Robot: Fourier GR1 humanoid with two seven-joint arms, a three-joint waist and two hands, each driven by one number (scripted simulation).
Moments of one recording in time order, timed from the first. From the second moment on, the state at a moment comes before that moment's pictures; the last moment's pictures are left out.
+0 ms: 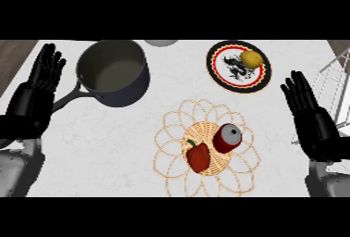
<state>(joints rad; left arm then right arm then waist) -0.27 0.44 -0.08 -1.58 0.21 0.20 -0.05 -0.12 -0.30 0.06 -1.64 -0.23 -0.11 -0.03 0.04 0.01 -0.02</state>
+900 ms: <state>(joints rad) -0.11 0.51 -0.17 -1.43 0.05 0.09 -0.15 0.05 -0.19 0.28 -1.59 0.54 -0.70 -0.46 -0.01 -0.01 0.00</state>
